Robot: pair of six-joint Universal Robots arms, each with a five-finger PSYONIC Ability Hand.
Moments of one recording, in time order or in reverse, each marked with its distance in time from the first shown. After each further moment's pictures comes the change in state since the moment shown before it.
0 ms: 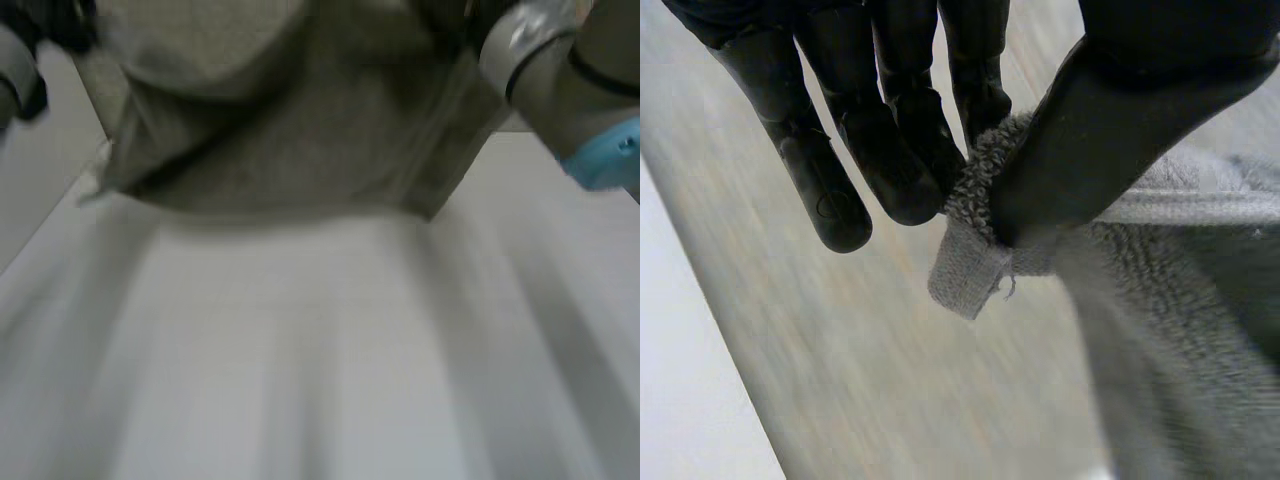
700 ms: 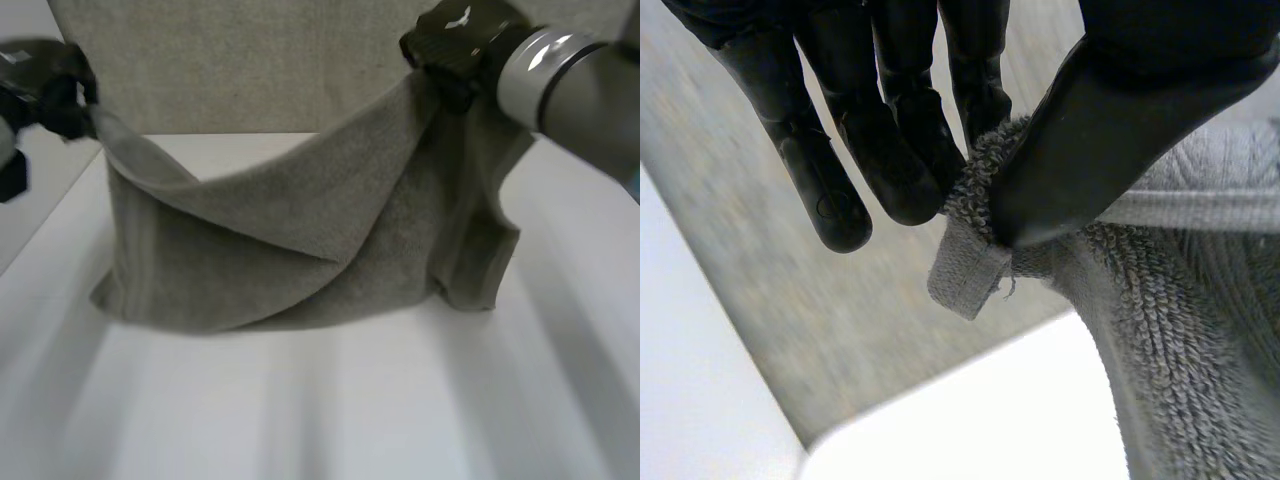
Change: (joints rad) left arm 0.072 0.147 -0.245 -0.119 0.095 0.017; right arm -0.004 -0.052 0.014 0.241 -0.022 -0.040; left_hand 0.000 0.000 0.000 0.000 0.000; right_hand 0.000 0.002 0.003 0.000 0.000
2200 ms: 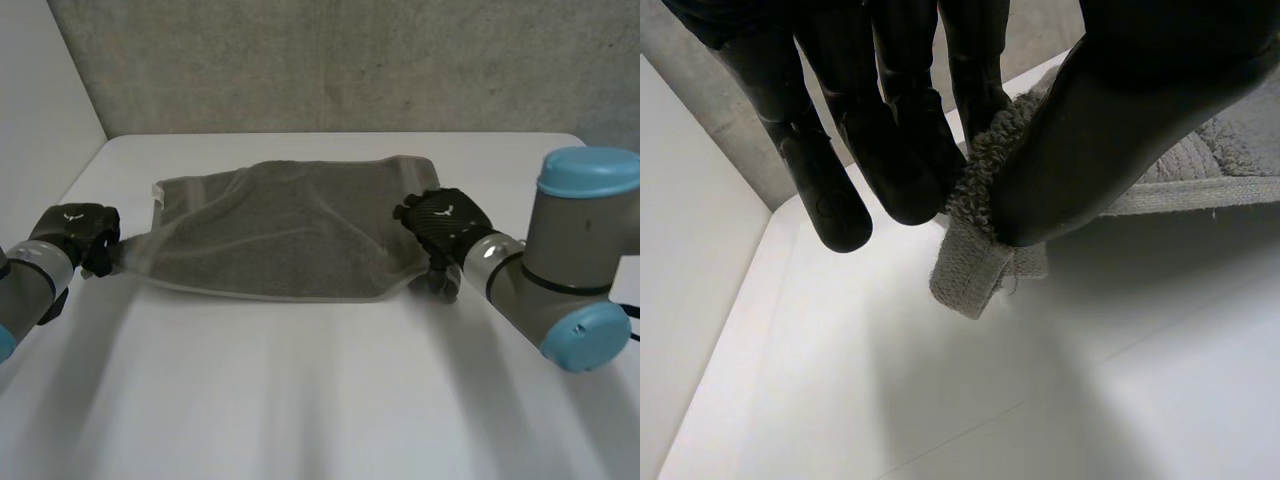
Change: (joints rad) left arm 0.052 -0.152 -0.394 0.235 -0.090 0.191; right arm -0.033 -0.046 0.858 -0.555 0.056 0.231; left_hand 0.000 0.000 0.000 0.004 0.000; right_hand -1.097 -1.072 -1.096 -1.088 -1.103
